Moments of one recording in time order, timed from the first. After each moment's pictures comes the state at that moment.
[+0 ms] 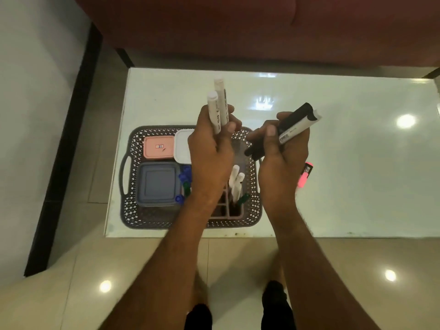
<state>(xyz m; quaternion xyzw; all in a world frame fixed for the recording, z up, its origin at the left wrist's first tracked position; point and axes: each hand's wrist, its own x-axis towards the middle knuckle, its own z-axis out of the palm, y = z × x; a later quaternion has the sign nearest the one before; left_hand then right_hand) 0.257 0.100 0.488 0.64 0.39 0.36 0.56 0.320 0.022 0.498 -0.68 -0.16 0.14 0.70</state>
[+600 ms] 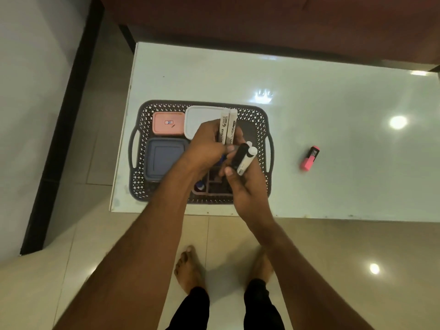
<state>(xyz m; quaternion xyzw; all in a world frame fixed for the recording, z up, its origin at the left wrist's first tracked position) 0.204 0.125 0.440 0.62 0.38 0.07 0.68 0.240 -0.016 0.424 -0.69 -0.31 0.30 0.58</state>
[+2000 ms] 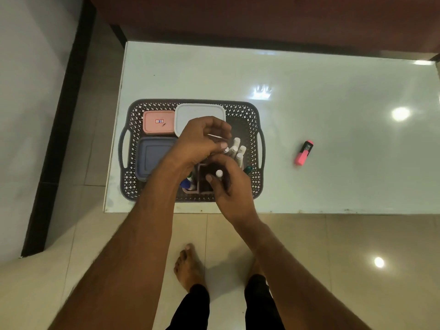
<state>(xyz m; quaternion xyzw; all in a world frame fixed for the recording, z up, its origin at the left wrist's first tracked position) 0.207 0.128 0.443 0.64 0.39 0.05 0.66 0.237 -0.019 0.402 -0.72 -0.37 0.25 0.52</state>
